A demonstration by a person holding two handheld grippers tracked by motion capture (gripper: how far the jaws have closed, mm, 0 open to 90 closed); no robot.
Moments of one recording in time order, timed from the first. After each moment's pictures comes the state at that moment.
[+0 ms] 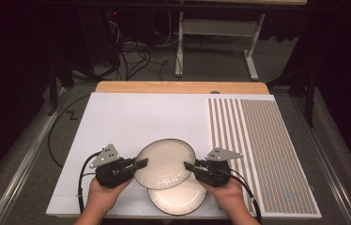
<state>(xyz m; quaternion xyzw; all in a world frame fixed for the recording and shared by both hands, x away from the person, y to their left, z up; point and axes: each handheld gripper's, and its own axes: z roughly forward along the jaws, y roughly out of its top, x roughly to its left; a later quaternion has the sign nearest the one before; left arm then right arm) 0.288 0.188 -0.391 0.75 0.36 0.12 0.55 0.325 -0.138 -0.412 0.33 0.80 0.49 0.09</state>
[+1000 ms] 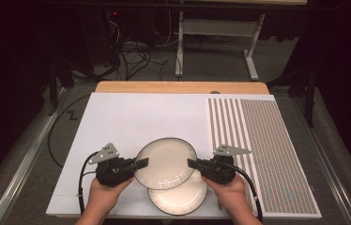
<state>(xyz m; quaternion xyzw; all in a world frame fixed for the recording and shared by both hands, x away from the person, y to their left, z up) 0.291 0.186 -0.388 0.73 0.39 0.09 0.55 0.331 -0.153 -0.407 0.36 0.77 0.52 0.02</state>
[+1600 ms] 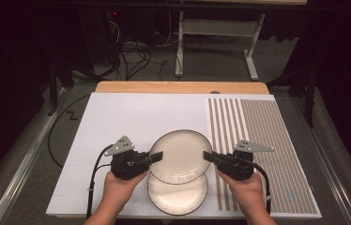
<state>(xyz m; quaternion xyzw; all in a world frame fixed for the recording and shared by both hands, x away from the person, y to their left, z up) 0.307 0.146 -0.371 0.72 0.38 0.08 0.57 0.331 -0.194 -0.381 0.37 0.75 0.55 0.06</state>
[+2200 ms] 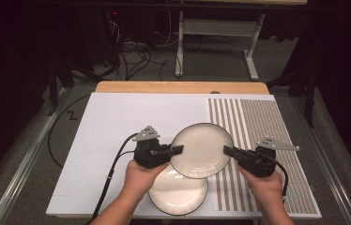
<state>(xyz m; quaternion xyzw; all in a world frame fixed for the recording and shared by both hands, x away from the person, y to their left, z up) 0.340 0.093 -0.364 0.75 0.37 0.04 0.55 0.336 -0.245 -0.373 0.41 0.73 0.55 0.09</state>
